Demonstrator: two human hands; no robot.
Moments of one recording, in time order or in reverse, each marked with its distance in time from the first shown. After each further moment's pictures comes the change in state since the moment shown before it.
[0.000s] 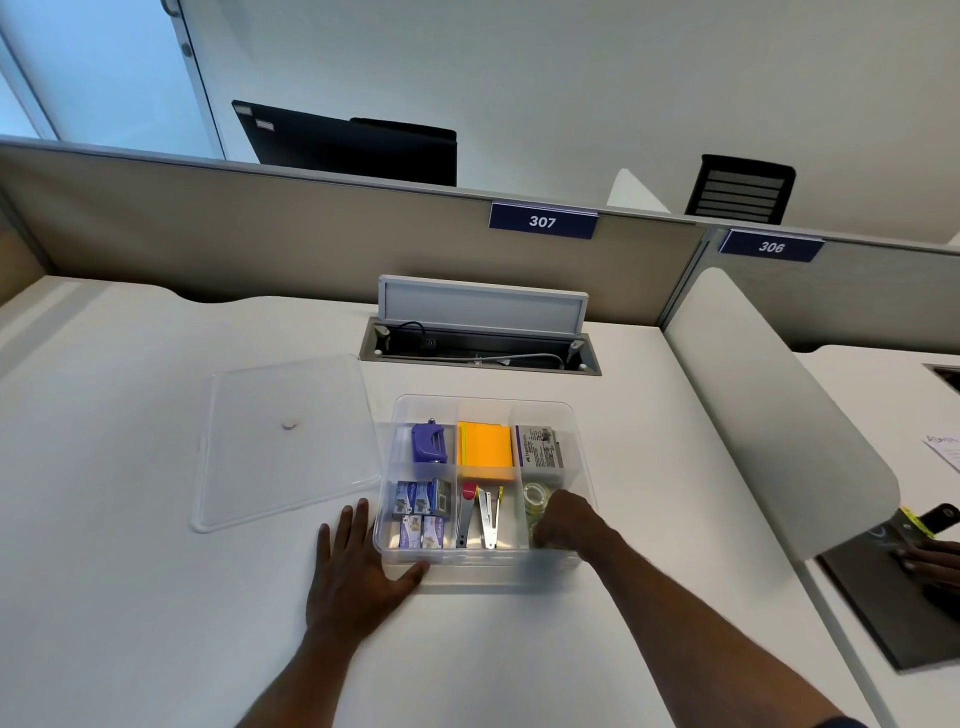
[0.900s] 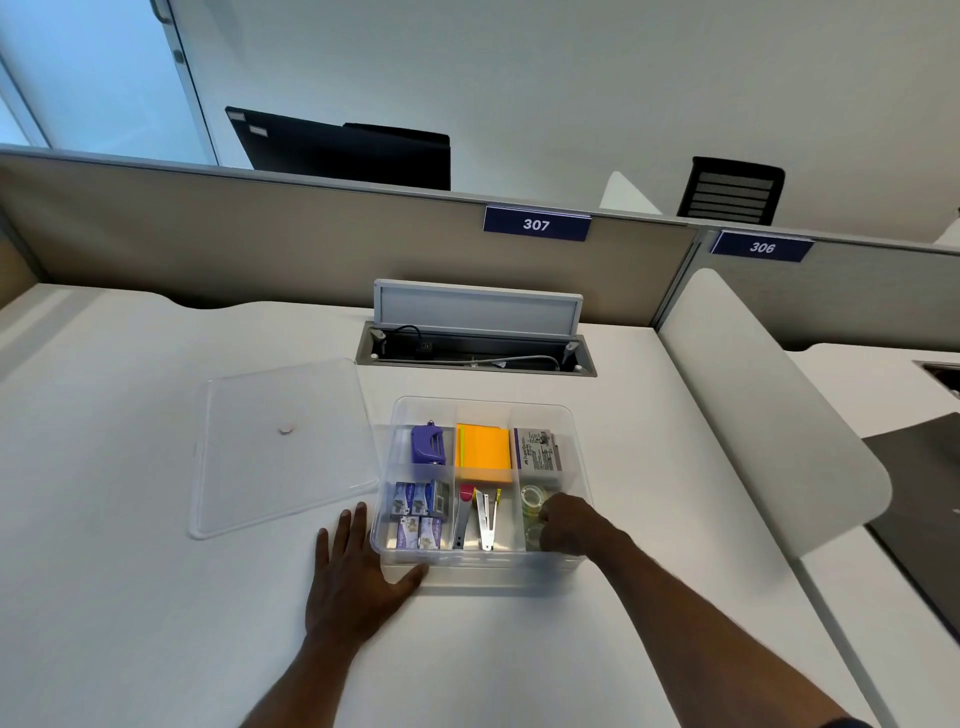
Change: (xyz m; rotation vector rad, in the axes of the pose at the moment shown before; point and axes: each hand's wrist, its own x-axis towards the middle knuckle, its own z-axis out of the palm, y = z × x) left_hand 0.000 -0.001 0.000 -0.005 -0.021 0.002; right_hand -0.002 0.008 -0.002 -0.153 -0.063 -0.122
